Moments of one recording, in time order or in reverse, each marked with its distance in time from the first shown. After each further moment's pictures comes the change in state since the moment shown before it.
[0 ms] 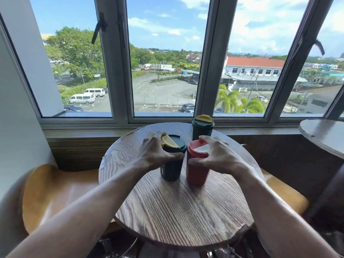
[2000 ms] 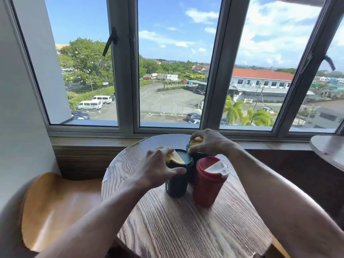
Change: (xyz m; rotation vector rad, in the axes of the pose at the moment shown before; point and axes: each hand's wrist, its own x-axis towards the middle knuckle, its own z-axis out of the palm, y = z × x) left_hand -0.009 0.007 -0.017 0.050 0.027 0.098; right_hand 0.106 -0.021 -0.017 -0.114 -0.105 -0.084
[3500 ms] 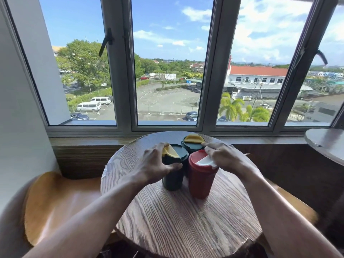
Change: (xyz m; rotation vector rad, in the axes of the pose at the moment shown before) left_hand -0.006 -0.001 0.011 -0.057 -0.022 -0.034; right_hand -0.089 0.010 0.008 0.205 0.096 0.127
